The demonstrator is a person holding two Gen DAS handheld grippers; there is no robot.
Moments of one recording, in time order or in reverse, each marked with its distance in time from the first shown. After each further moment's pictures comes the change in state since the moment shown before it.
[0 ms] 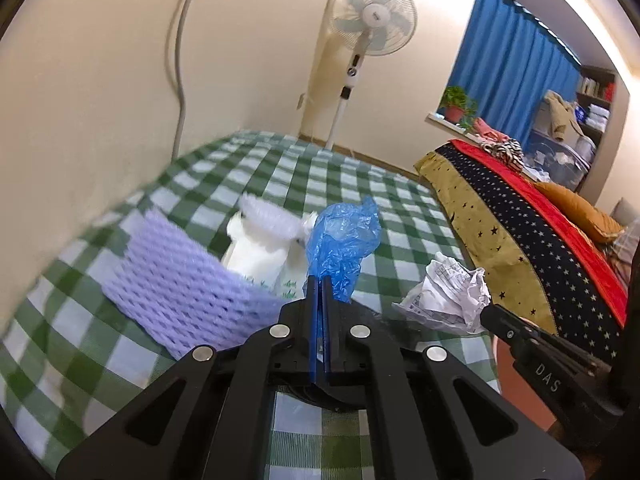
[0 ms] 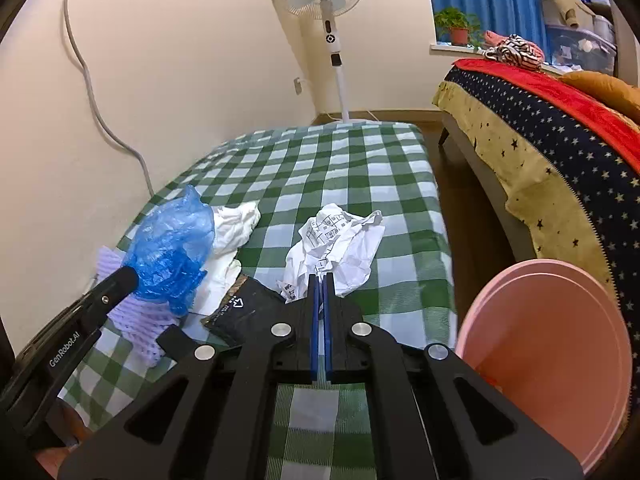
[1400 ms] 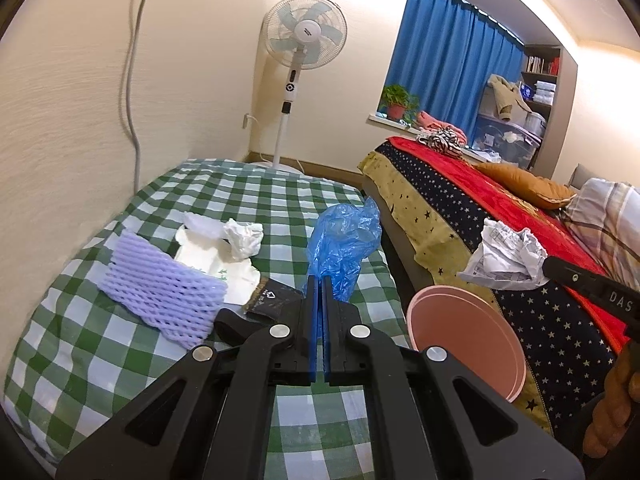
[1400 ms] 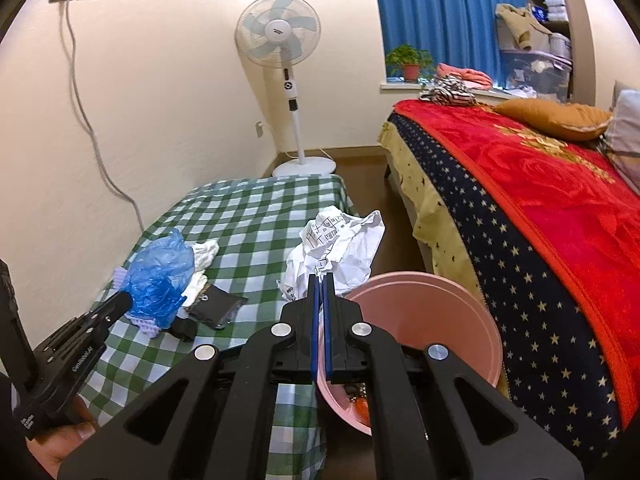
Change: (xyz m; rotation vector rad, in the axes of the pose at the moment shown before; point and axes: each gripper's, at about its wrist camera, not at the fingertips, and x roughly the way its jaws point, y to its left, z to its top) left arm -0.082 -0.060 -0.023 0.129 -0.027 -0.134; right arm -0.161 -0.071 -0.003 0.031 -0.114 -0.126
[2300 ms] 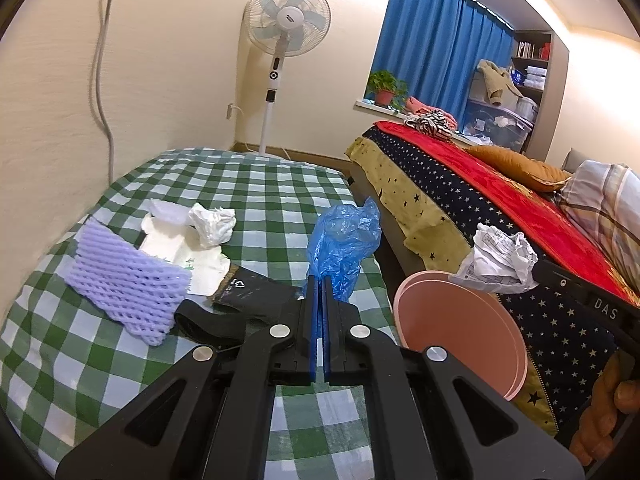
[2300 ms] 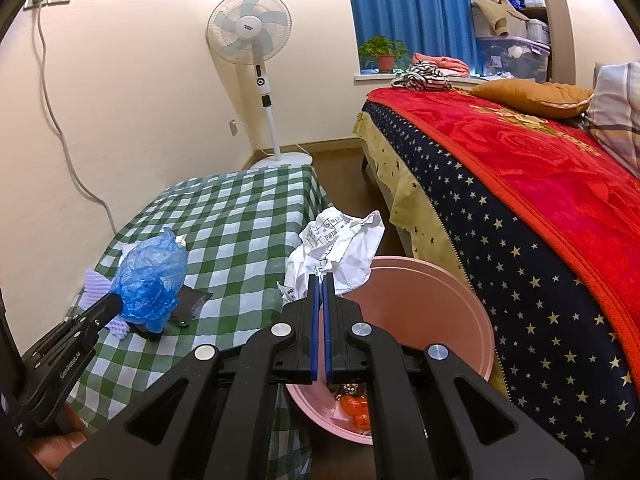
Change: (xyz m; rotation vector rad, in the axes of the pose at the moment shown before) left arm 0.027 -0.022 -0.010 0.031 0.034 -0.030; right arm 0.024 -0.028 -0.016 0.056 0.006 -0.061
